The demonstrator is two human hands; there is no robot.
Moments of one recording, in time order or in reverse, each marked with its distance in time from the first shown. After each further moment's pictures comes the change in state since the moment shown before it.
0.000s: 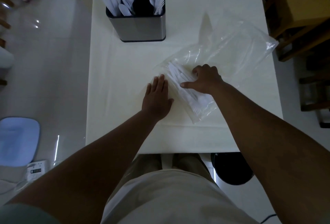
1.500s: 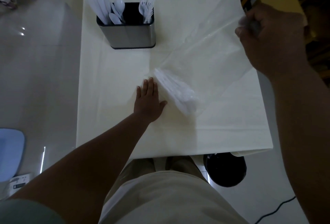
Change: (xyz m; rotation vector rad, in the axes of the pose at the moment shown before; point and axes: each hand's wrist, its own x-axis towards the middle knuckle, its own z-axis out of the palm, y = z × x) left_hand 0.010 -0.001 0.005 0.112 -0.009 -0.023; right_hand -0.128 0.022 -0.165 0.042 0.859 -0.305
